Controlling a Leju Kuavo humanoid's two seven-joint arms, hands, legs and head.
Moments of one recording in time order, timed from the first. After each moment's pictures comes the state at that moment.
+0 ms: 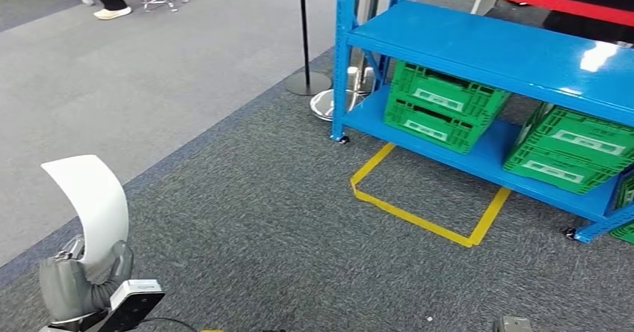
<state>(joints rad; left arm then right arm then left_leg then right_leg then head) 0.35 -0.32 0.21 -1.79 -0.69 0.48 -0.58 -0.08 0.08 -1.14 -0.27 0.88 0.08 -0.66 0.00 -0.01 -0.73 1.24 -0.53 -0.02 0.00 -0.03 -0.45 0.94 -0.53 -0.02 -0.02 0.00</state>
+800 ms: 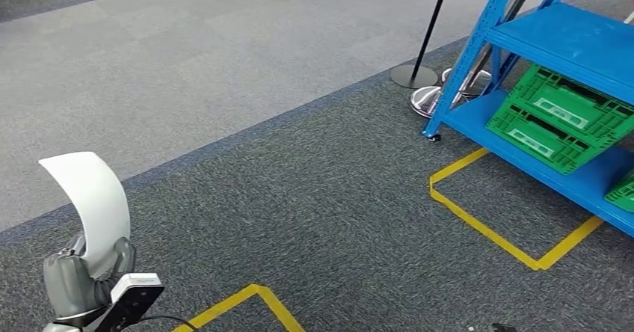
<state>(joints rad) 0.35 -0.32 0.19 -1.78 -0.69 0.49 -0.55 -0.06 0.06 -1.15 -0.25 0.91 0.09 -0.35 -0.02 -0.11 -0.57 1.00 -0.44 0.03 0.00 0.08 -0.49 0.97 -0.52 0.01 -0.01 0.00</state>
